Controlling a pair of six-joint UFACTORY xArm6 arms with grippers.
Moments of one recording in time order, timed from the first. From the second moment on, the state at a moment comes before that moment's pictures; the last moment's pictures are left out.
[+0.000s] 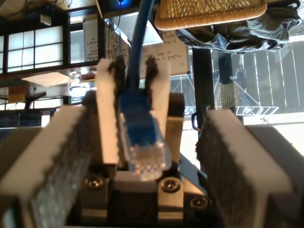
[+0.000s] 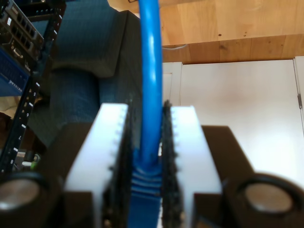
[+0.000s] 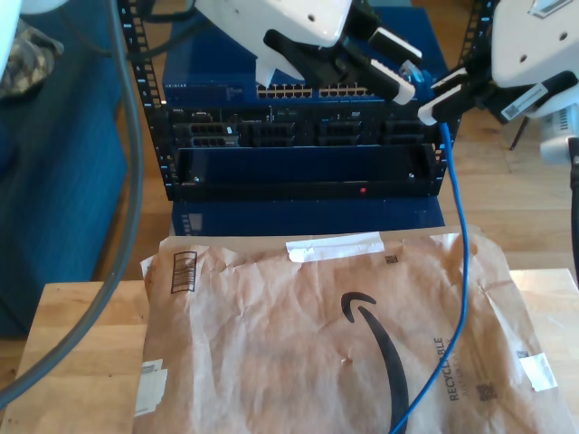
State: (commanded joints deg) left arm -9.9 -9.3 -84.5 -60.9 94.7 -88.9; right arm -0.7 -33.3 -67.7 39.4 84.0 106.2
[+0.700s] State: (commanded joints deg) left arm -9.9 -9.8 -84.1 -60.9 94.7 -88.7; right arm -0.7 -32.2 -68.3 39.5 83.9 106.3
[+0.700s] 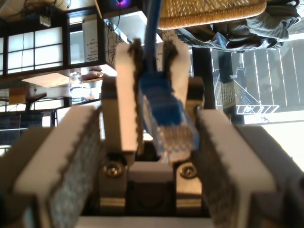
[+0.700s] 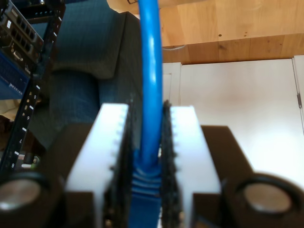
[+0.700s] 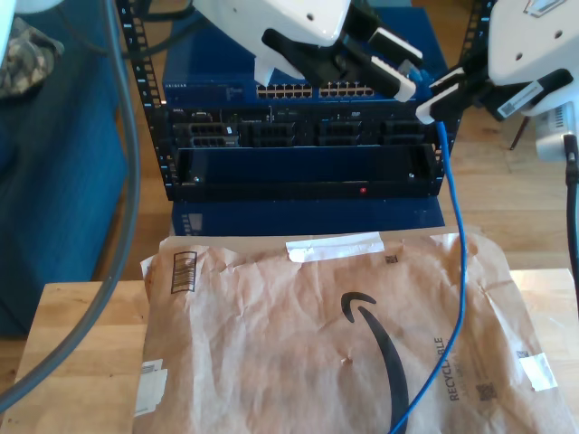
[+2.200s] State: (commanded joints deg) left arm -5.1 -11.2 -80.6 -61.1 97.7 -90.9; right arm -0.8 -36.4 -67.3 39.3 82.3 100.7
